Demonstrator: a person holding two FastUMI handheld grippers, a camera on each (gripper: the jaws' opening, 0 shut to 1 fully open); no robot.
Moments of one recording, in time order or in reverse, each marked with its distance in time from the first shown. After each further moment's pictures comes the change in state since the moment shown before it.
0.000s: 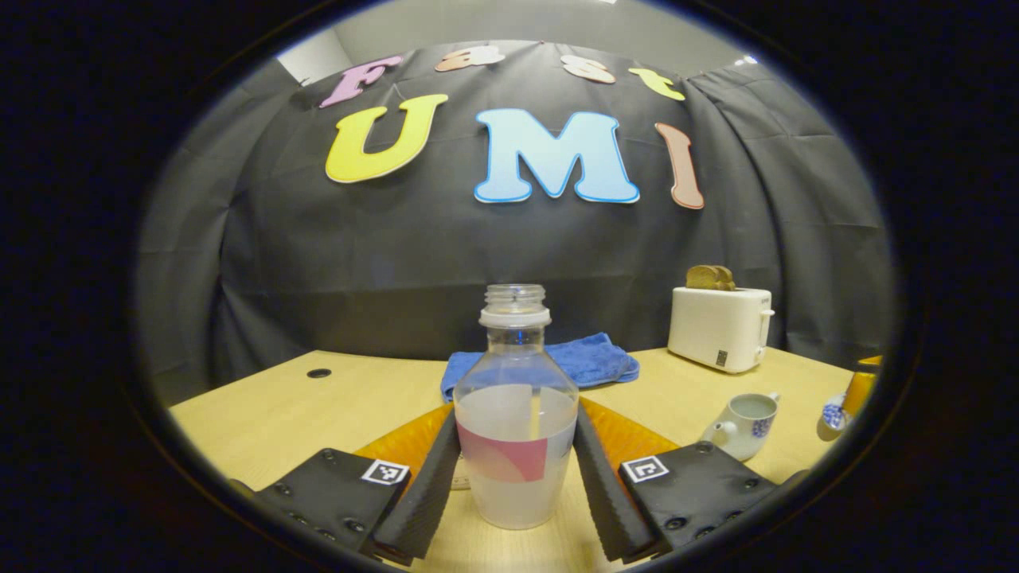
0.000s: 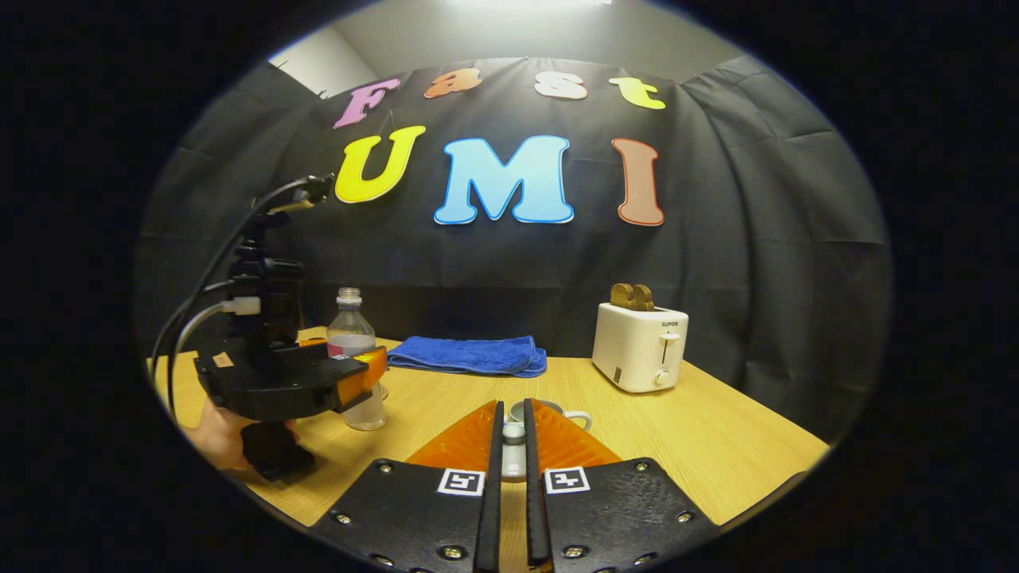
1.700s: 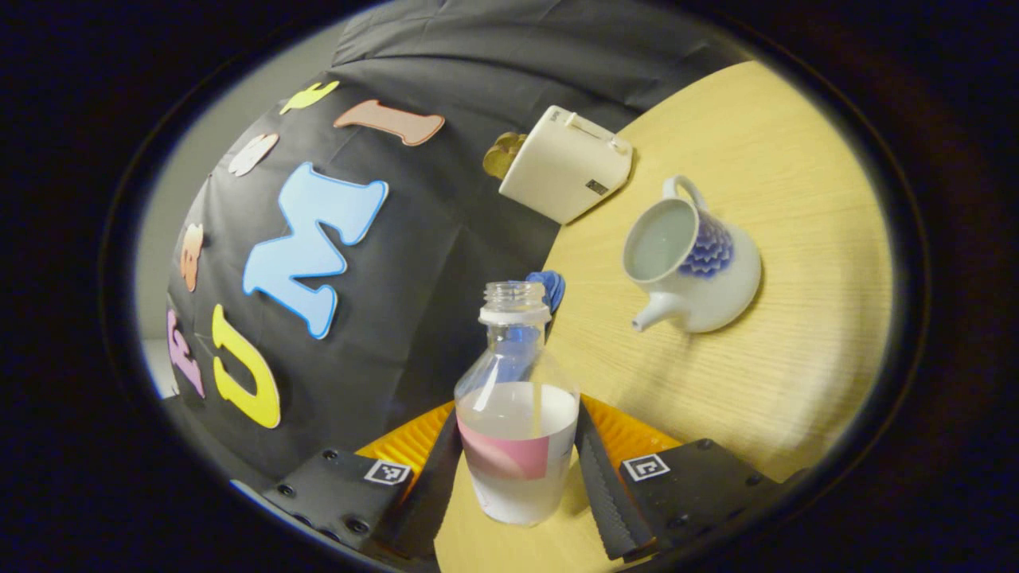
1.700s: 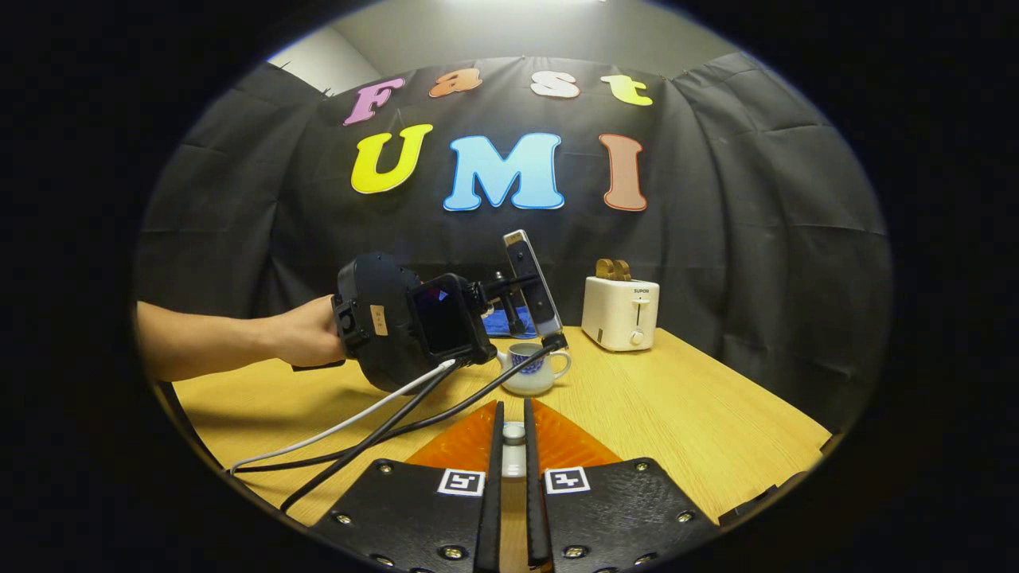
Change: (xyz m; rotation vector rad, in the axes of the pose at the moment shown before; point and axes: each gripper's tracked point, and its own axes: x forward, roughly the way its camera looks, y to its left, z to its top) left arm 0.029 -0.110 -0.026 1.142 0.115 -0.155; right arm -0.092 -0.007 -0.040 0.002 0.079 -0.005
